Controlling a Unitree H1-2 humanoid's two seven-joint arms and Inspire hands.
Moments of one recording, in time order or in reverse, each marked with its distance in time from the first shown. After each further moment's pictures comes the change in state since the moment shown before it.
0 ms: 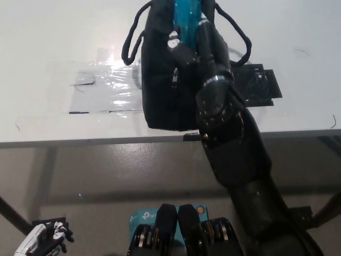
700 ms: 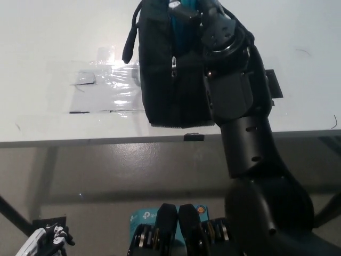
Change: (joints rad) left_arm 0.021 0.000 -0.002 -0.013 0.008 0.002 0.000; right_arm -0.277 0.059 -0.522 0.257 -0.256 0.000 0.266
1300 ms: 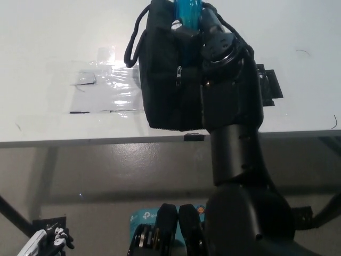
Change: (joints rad) left_arm 0.011 0.000 -0.004 -0.017 0.010 0.014 0.000; right_arm -0.005 0.094 -0.190 -0.041 -0.352 -0.015 0.167
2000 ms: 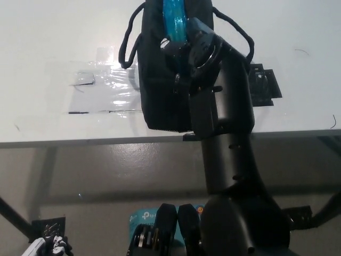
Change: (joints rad) left_arm 0.028 0.004 -0.003 -0.006 0.004 0.005 0.000; right_arm 0.040 0.016 0.153 -0.088 -0.253 0.005 0.265
